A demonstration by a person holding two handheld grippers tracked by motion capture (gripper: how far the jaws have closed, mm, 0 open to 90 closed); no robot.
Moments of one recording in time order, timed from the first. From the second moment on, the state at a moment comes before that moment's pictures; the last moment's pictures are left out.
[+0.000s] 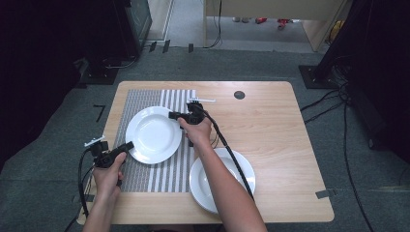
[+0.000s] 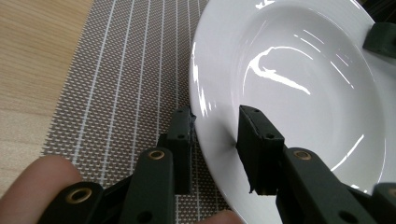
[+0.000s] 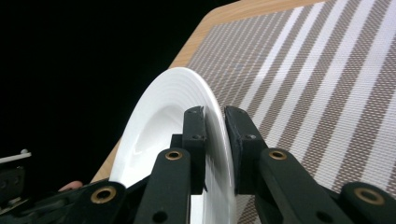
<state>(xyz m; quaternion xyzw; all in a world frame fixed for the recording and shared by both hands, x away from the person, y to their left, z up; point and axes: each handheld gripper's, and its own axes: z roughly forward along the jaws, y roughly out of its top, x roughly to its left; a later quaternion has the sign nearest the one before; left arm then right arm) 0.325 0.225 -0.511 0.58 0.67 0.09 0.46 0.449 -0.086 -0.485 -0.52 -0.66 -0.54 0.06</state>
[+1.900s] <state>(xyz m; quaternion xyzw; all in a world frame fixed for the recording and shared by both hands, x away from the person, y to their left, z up) 0.309 0.221 -0.481 0.58 0.61 0.11 0.52 0.423 -0.090 -0.448 -0.51 -0.64 -0.57 0.03</state>
